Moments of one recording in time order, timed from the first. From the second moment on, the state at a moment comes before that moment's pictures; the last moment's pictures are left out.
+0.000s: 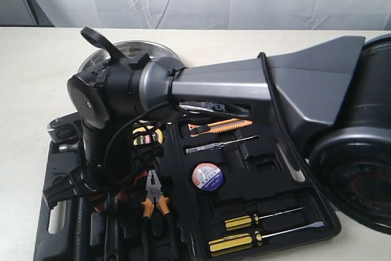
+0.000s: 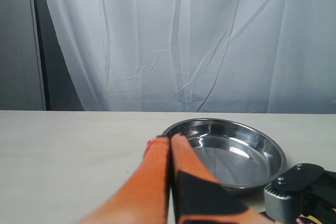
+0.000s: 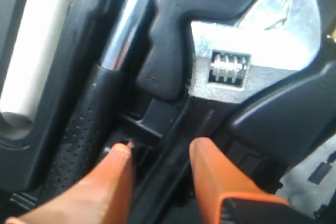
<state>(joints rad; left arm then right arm) 0.02 0.01 0.00 -0.08 0.05 -0.02 1.04 2.23 -1.70 0.20 0.98 0.26</state>
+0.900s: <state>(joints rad) 0.02 0.01 0.00 -0.08 0.05 -0.02 1.04 2.24 -1.71 0.05 1.02 0.41</state>
